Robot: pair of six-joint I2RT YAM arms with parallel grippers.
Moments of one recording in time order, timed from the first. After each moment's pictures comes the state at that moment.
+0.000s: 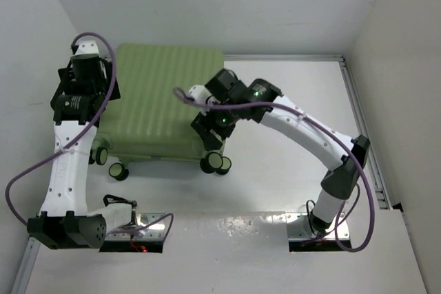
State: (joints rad) left arm 0.02 1.16 1.44 -0.81 -0.48 -0.02; right arm 0.88 1.74 1.84 -1.10 -0.27 -0.07
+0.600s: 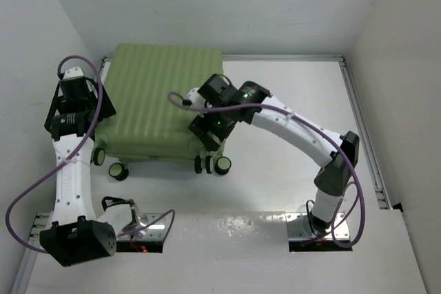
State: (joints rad) left arm 0.25 1.06 1.20 -0.77 -0.27 -0.16; right arm 0.96 1.79 1.82 -1.10 -0.05 -0.10
